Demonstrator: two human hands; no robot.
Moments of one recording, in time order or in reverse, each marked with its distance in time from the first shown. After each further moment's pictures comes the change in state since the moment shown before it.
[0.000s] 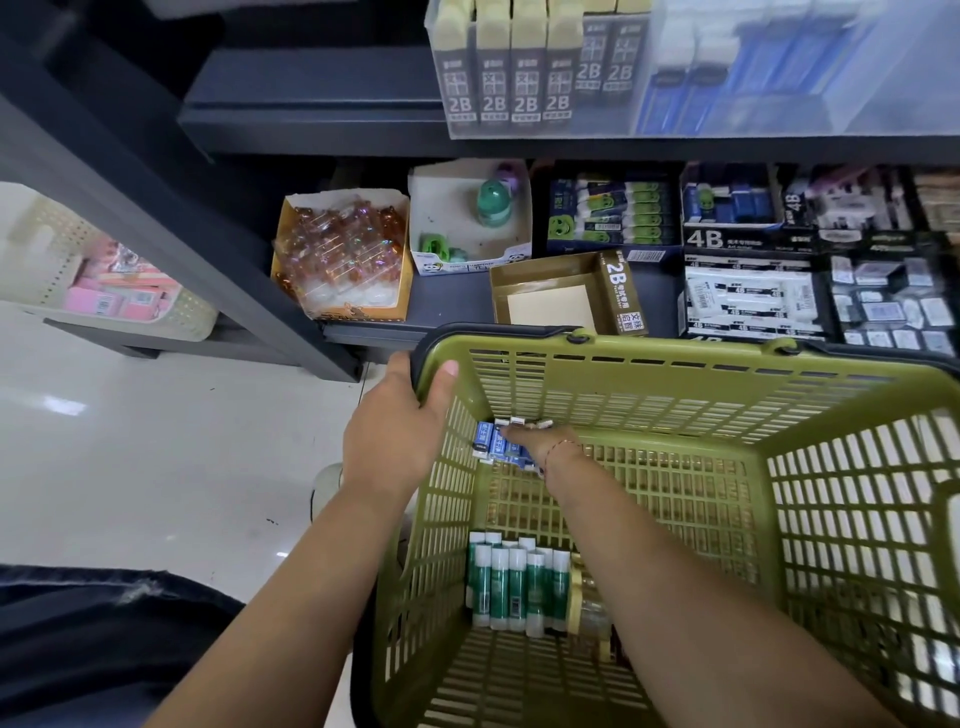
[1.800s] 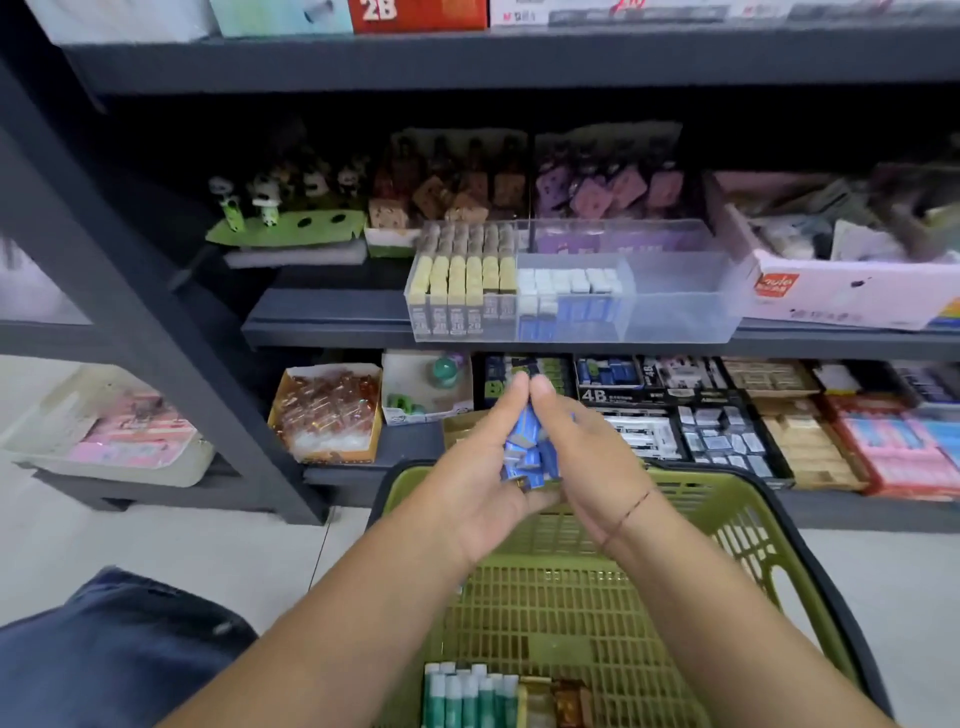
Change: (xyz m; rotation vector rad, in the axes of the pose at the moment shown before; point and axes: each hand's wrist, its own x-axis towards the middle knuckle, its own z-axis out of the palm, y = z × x) left_hand -0.082 0.161 -0.071 -1.320 -0.729 -0.148; right_hand -0.264 -0.084 -0.106 0.150 -0.134 -0.905
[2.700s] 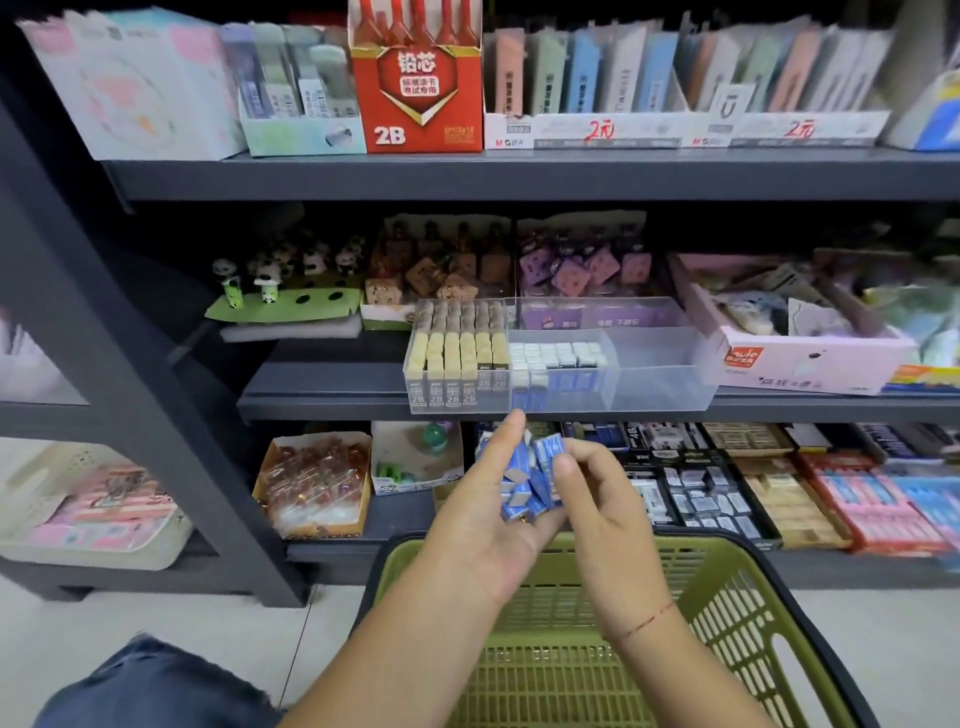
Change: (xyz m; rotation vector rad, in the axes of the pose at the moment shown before) left_hand -0.007 0.027 0.022 -0.386 0.020 0.012; right_hand -0.009 0.003 0.000 -0.068 0.265 -0.418
